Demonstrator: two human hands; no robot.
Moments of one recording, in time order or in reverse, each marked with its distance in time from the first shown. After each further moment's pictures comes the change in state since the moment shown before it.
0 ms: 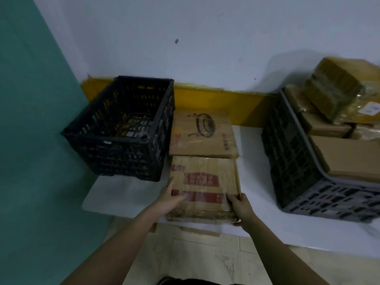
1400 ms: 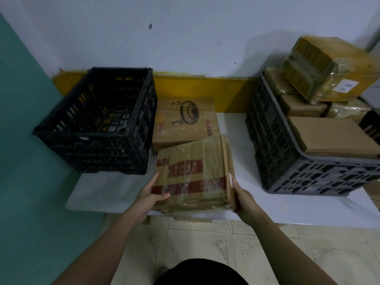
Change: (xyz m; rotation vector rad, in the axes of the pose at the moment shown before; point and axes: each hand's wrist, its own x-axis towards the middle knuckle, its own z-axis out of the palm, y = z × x) left_hand -0.006 -0.032 0.001 -0.284 0.057 0.041; right_hand -0.017 0.020 -0.051 0.333 -0.185 -0.005
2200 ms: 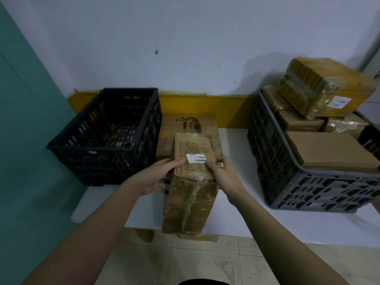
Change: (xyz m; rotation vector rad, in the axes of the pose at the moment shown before) left_hand -0.033 0.152 0.037 0.196 -0.097 -0.064; right_hand -0.029 -0.101 0.082 -0.317 0.039 -0.414
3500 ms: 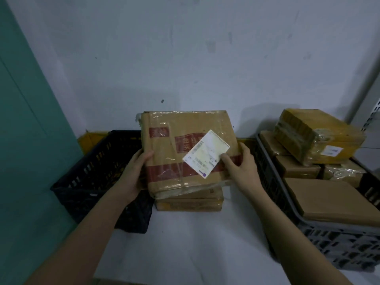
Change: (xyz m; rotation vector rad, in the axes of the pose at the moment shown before) left_hand -0.012 0.082 -0.051 -0.396 0.223 0.520; right_hand 0.038 -0.112 -0.058 -0.222 0.278 -0.367
